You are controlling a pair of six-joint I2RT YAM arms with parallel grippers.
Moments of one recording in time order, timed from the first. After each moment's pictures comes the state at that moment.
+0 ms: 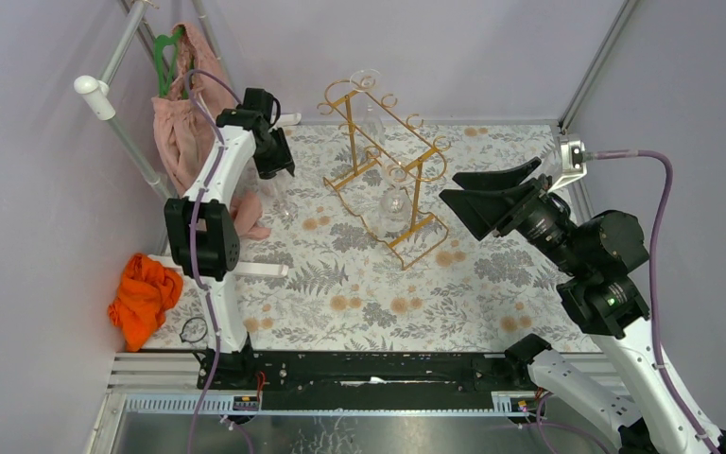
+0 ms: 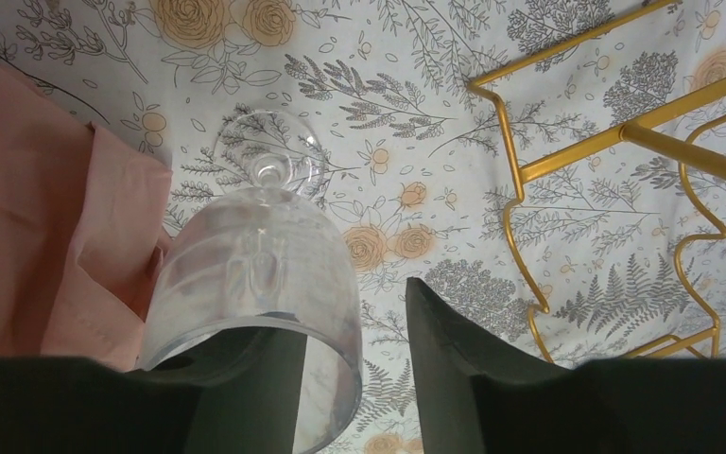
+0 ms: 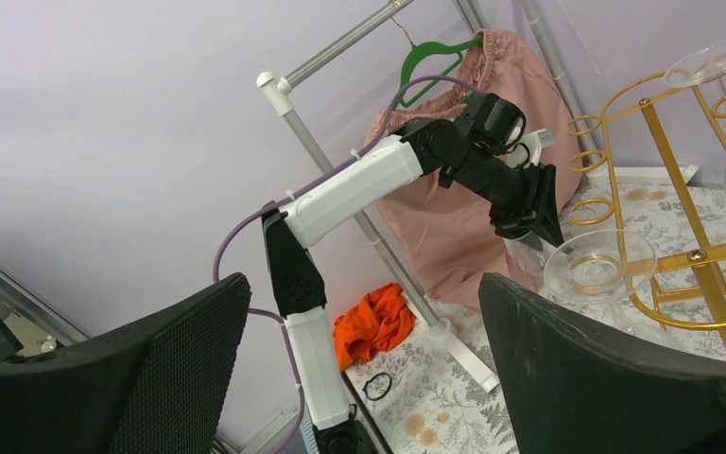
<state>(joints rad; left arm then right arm) -0.06 2.01 1.91 -1.02 0.06 -0.43 0.54 0.71 1.09 -0.04 -0.33 0.74</state>
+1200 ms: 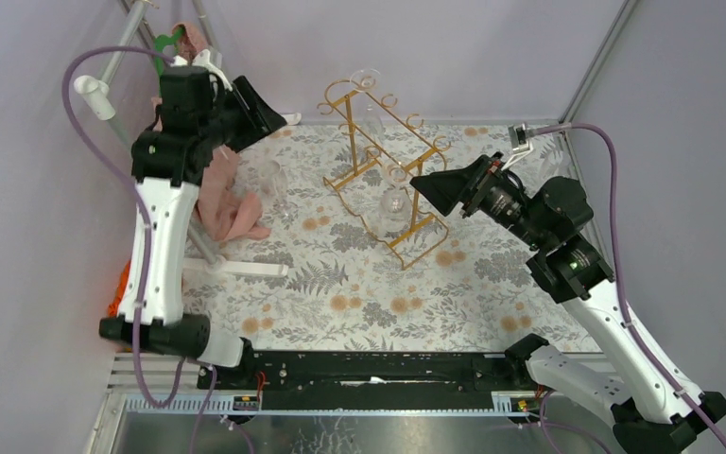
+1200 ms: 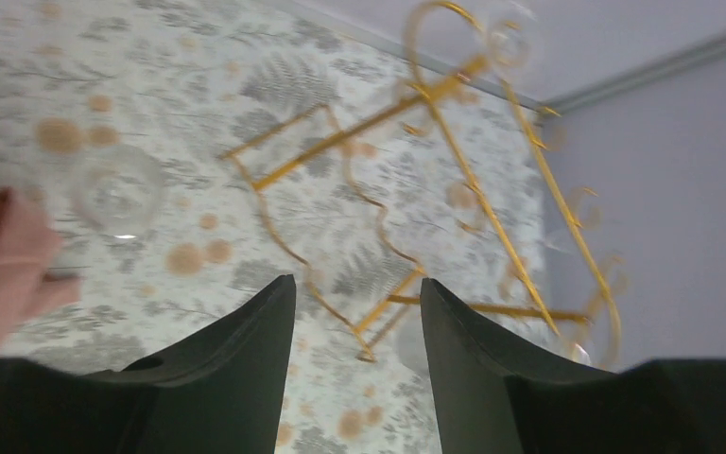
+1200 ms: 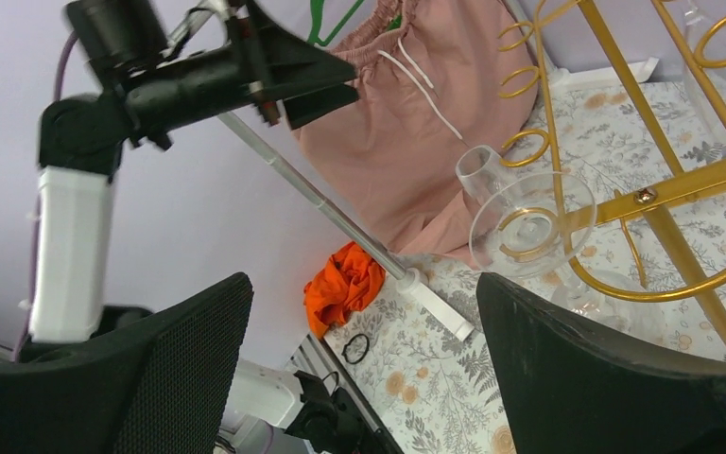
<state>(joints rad) -0.08 1.52 2.01 -1.00 0.19 -0.55 0.54 0.87 1.07 -0.07 -0.32 0.76</state>
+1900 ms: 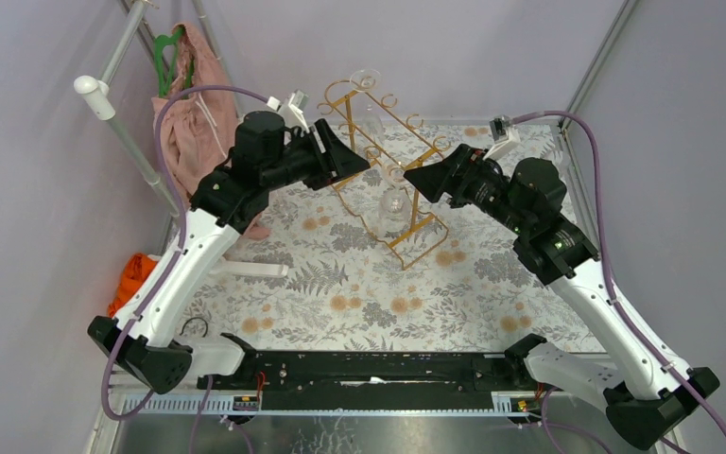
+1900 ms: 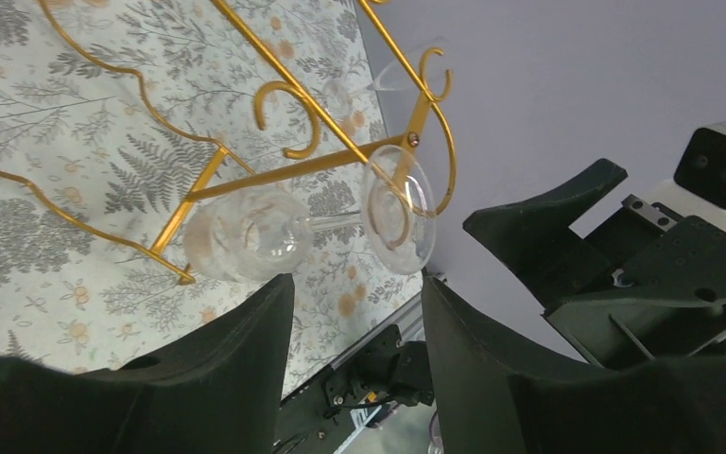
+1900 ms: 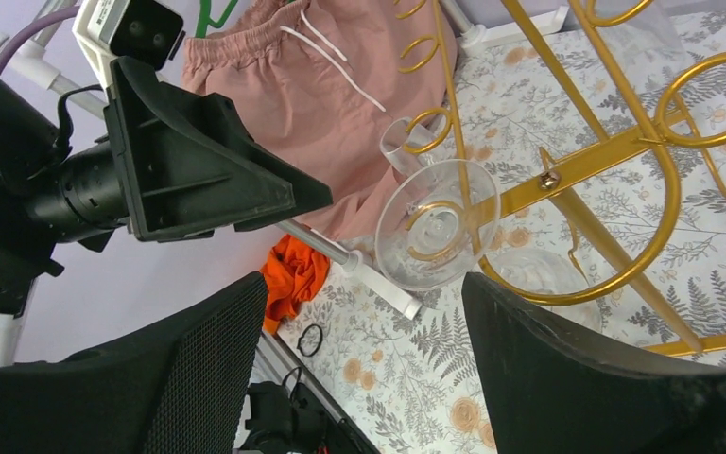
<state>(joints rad) -0.48 1.29 1.52 -0.57 0.35 -0.82 0.54 0.99 1.13 -0.19 -0.24 0.73</state>
